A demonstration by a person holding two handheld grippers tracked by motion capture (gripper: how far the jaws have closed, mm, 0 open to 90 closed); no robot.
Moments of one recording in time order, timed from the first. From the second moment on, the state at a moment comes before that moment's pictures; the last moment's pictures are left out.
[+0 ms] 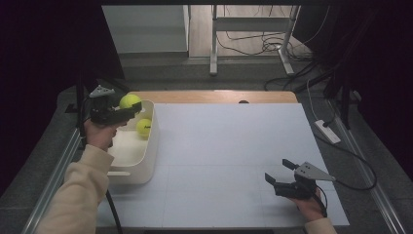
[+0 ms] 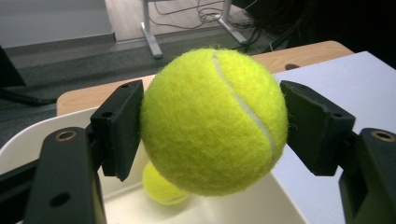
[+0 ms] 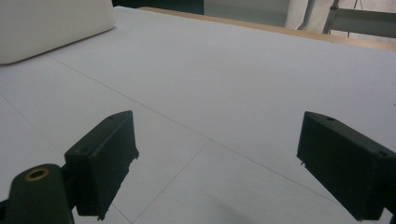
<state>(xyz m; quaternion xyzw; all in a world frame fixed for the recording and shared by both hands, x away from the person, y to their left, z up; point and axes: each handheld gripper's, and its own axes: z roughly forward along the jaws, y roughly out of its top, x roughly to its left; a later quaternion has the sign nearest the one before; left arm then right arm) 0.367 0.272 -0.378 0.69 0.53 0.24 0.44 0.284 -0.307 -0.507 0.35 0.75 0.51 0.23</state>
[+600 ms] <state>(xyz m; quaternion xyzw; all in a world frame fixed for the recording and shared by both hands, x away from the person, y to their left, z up) 0.386 0.287 -0.395 0.69 0.57 0.22 0.38 0.284 -0.307 -0.507 0.35 0.75 0.51 0.23</state>
